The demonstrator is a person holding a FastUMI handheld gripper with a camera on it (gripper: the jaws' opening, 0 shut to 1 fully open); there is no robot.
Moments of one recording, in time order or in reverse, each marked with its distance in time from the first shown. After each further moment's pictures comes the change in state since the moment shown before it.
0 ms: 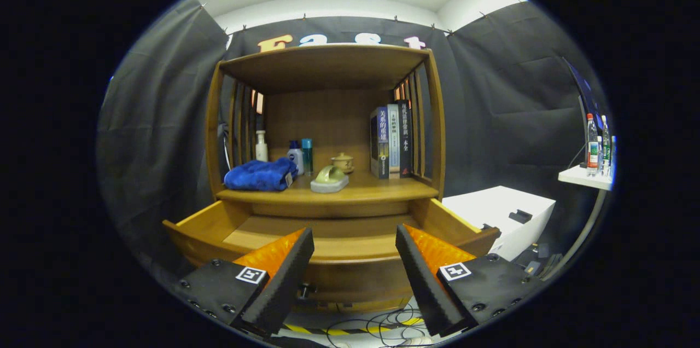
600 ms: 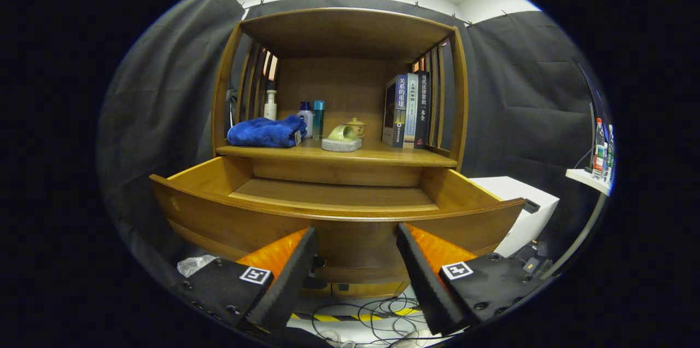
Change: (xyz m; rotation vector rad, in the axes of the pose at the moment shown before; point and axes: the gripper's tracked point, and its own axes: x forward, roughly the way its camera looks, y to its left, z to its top) arm 0.025 0.023 -0.057 -0.059 0.111 0.003
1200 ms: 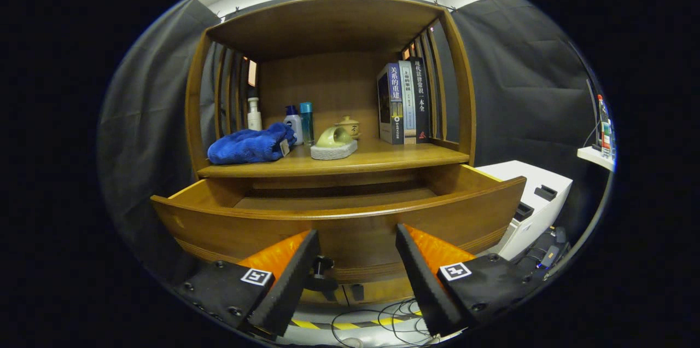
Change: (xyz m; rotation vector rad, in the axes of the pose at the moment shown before) arm 0.061 0.000 0.008 0.107 0.035 0.000
